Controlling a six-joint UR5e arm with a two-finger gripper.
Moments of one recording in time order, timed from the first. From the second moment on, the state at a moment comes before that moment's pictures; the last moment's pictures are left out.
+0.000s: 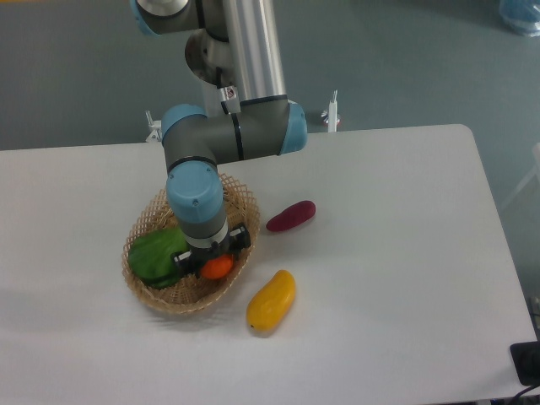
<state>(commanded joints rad) 2.17 -1.99 -1.80 -0.92 1.59 -0.26</state>
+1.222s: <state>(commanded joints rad) 2.17 -1.87 -1.72 -0.94 1.65 -0.07</state>
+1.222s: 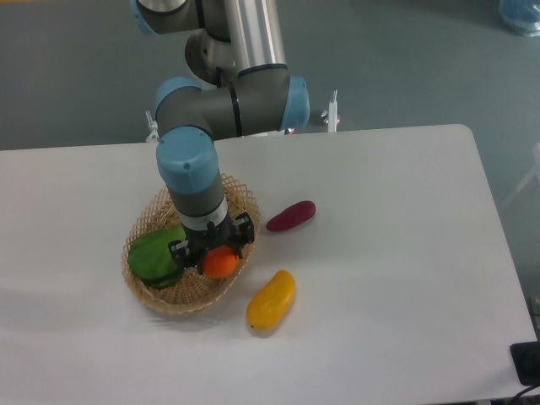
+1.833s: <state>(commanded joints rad) 2.27 -1.80 -1.62 -0.96 1.65 0.24</state>
